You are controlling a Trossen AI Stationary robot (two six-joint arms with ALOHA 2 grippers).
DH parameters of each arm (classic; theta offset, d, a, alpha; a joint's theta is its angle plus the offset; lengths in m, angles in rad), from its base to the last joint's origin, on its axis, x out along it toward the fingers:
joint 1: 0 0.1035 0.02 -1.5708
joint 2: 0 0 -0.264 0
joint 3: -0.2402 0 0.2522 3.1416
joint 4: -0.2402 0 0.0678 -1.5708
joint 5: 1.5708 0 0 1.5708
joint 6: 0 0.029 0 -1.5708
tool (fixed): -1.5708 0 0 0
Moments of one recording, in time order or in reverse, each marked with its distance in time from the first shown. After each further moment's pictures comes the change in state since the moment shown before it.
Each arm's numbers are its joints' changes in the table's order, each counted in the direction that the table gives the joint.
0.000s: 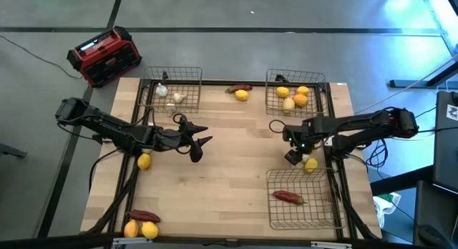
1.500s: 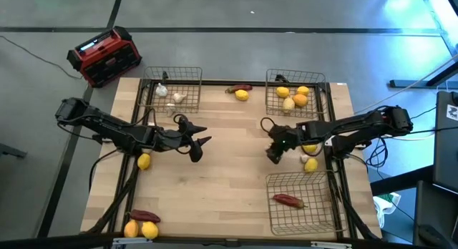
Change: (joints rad) left arm 0.000 0.000 0.000 -0.043 0.007 -0.030; right arm 0.068 0.086 -0.025 0.562 -0.298 -0.156
